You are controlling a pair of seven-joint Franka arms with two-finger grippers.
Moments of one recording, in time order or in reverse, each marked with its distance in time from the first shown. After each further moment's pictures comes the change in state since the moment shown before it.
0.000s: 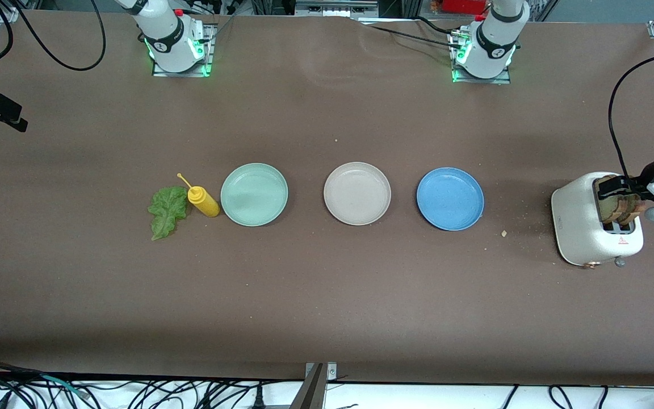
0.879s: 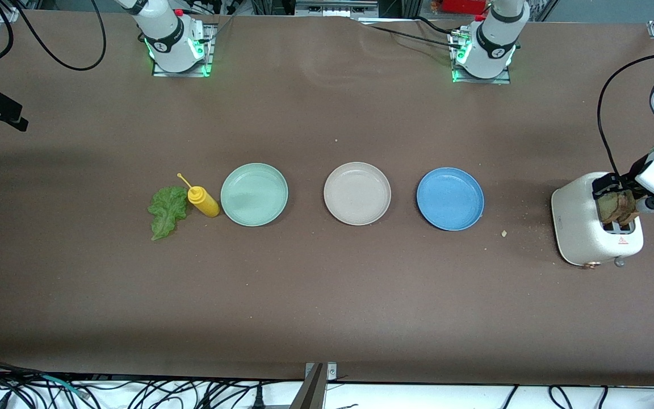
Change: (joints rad) left arm 0.035 -0.054 0.001 -0.182 0.000 0.213 0.012; right arm 0.000 0.000 0.000 0.000 0.000 -0.006 0.000
